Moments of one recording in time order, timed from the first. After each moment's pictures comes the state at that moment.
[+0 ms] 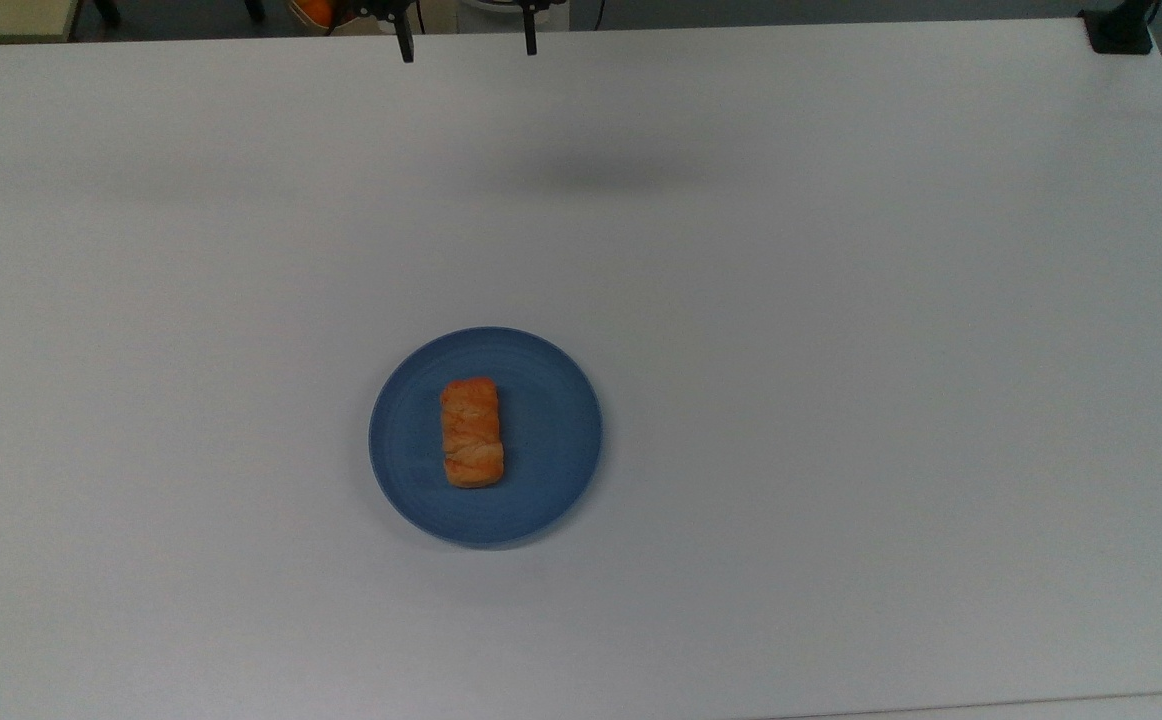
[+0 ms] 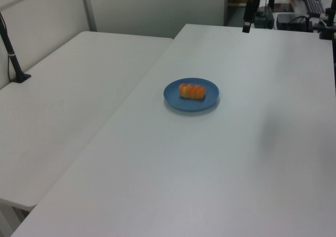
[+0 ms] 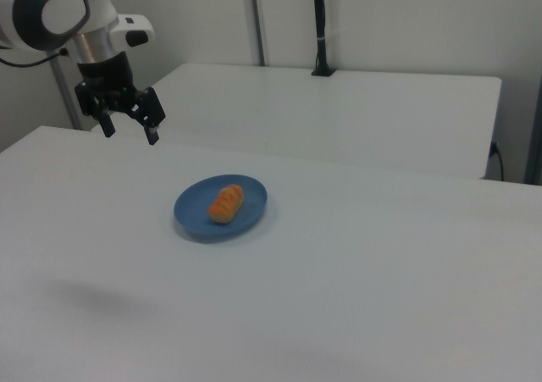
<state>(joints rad) 0.00 -0.03 0.07 -1.69 0.04 1.79 -0.06</state>
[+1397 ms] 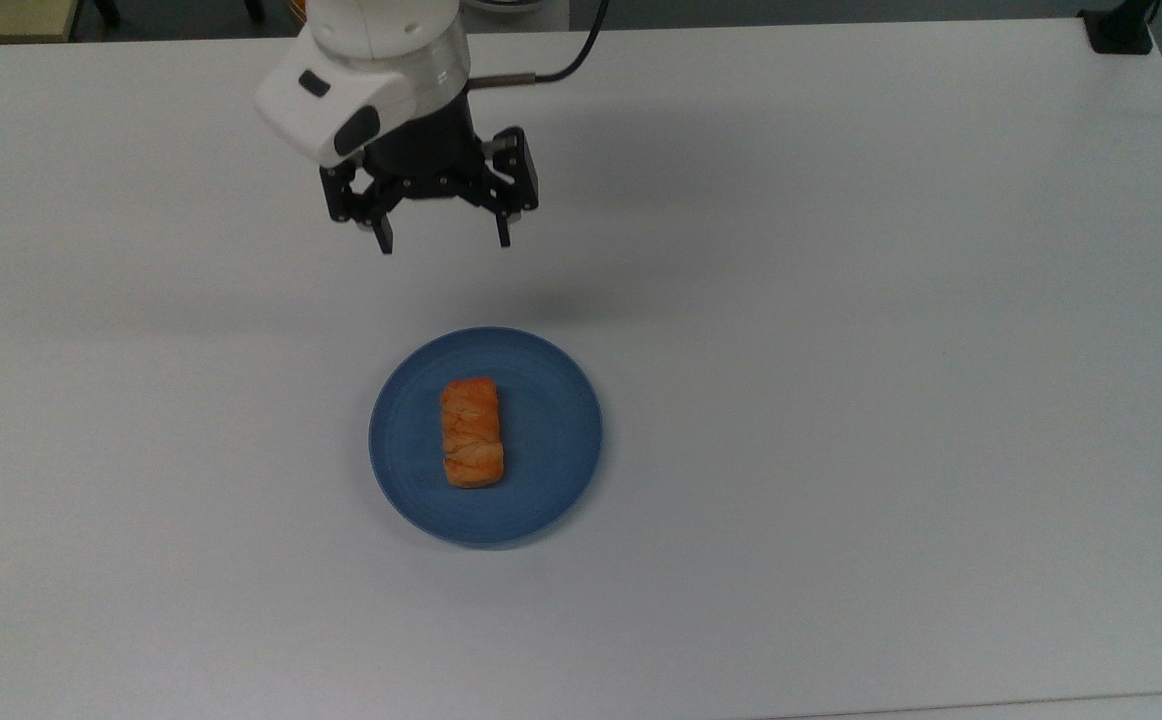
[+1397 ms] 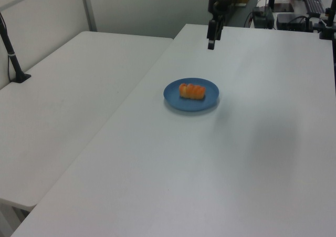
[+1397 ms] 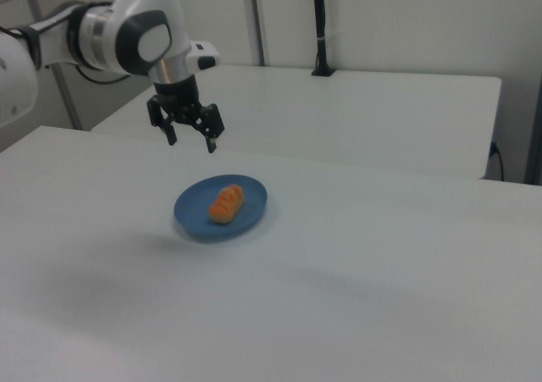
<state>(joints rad) 0.00 0.40 0.05 -1.32 0.03 1.84 -0.07</state>
